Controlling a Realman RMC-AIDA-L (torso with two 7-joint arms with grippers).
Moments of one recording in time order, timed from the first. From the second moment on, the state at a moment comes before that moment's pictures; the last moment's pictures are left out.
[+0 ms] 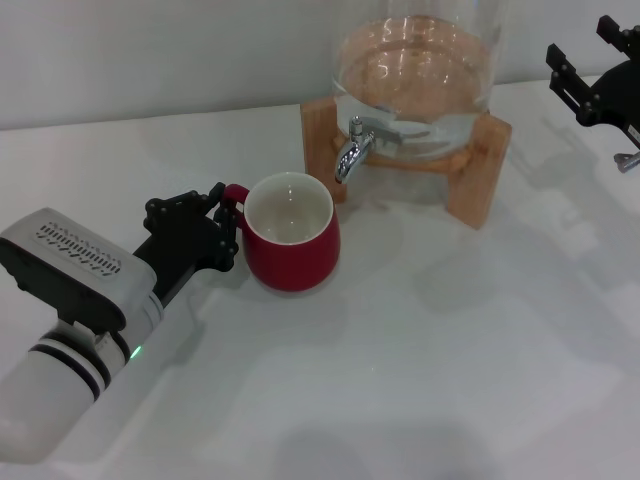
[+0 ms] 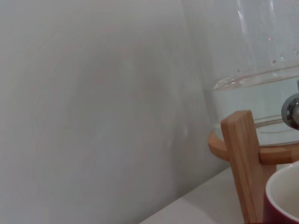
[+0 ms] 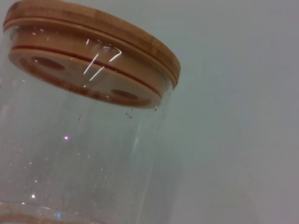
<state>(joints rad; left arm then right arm) -0.64 -2.08 2.83 0.35 2.05 -0.86 -3.02 0.46 2.01 -0.97 -0.24 2.49 1.22 -2.89</state>
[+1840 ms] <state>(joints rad) -0.61 -2.08 2.78 0.38 2.05 -0.85 -3.01 0.46 2.01 -0.97 -0.24 2.48 1.22 -2.88</state>
